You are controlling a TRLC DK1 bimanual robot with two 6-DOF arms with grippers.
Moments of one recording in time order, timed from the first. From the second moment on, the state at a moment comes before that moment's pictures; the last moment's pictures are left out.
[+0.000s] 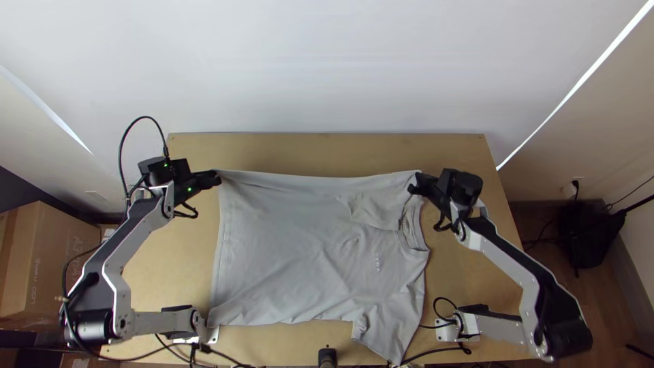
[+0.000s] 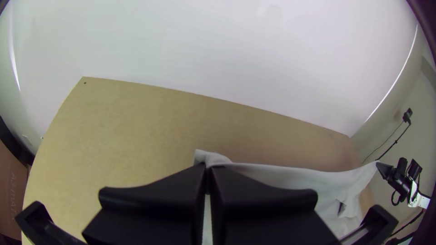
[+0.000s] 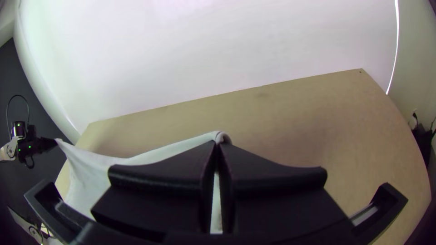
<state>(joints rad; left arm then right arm) 0.17 1.45 0.93 -0.04 0.34 -0.11 0.16 1.37 0.70 0.31 -0.15 0.32</state>
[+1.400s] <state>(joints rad) 0.13 2.06 1.67 -0.43 0.33 -0.12 0.09 2.16 1.75 -0.29 -0.14 0.43</state>
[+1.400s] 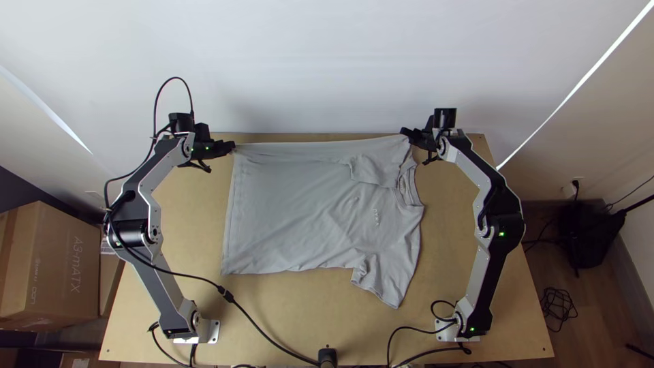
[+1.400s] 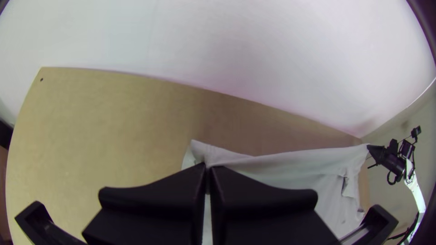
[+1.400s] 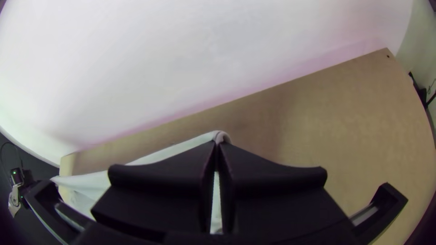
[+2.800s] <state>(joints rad) 0.15 1.75 1.12 -0.29 0.35 -0.12 0.13 1.85 1.24 -0.37 -0.12 0.44</state>
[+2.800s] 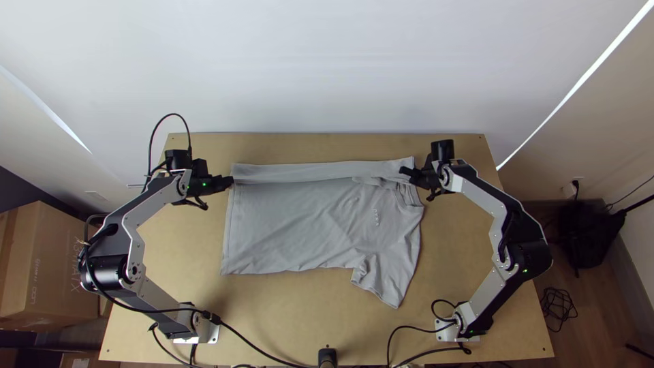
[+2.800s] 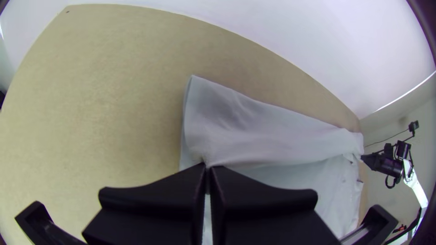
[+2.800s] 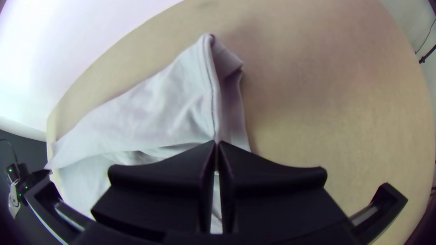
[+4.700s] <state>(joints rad) 0.36 1.05 1.04 -0.72 0.49 0.06 0.24 1.17 0.80 -1.17 -0.23 0.48</state>
